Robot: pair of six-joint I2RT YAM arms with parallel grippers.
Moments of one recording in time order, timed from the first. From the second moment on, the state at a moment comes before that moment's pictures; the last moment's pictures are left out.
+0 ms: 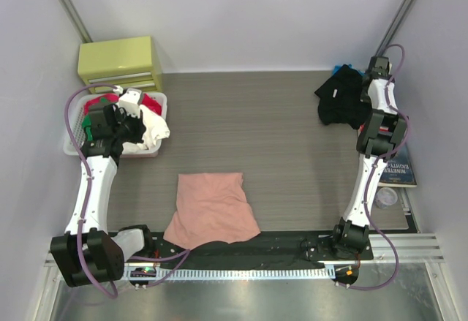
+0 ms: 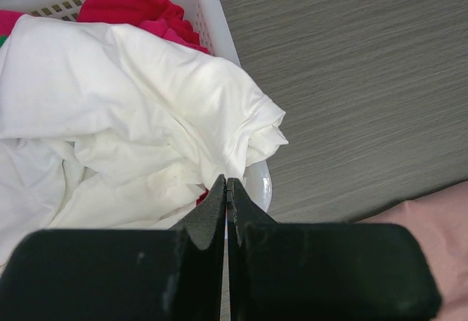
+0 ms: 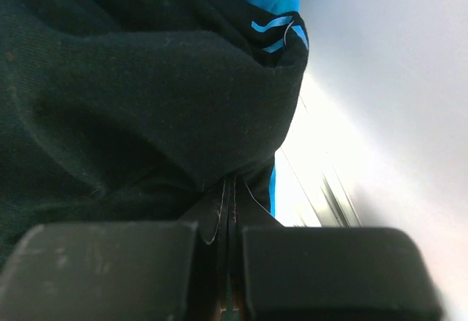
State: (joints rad) left arm 0.15 1.12 0.98 -0.45 0.35 0.26; right arm -0.29 2.55 2.29 -0.67 0.33 0.03
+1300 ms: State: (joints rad) left arm 0.15 1.12 0.98 -0.45 0.33 0.27; right arm 0.10 2.22 1.74 -0.49 0.15 0.01
